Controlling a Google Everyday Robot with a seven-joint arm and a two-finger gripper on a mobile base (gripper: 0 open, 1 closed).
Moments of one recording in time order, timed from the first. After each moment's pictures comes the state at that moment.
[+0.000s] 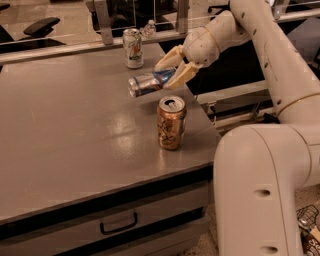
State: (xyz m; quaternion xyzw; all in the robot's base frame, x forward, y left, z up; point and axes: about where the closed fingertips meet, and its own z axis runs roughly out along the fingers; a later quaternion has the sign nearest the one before) arm 0.661 -0.028 0.899 -0.78 0.42 0.30 0.35
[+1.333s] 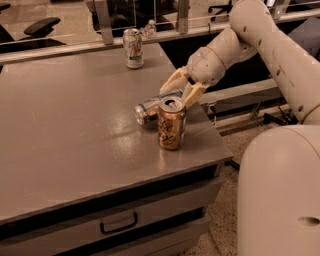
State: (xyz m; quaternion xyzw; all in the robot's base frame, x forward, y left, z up) arm 0.599 -0.042 0.866 -0.80 0.41 0.34 0.30
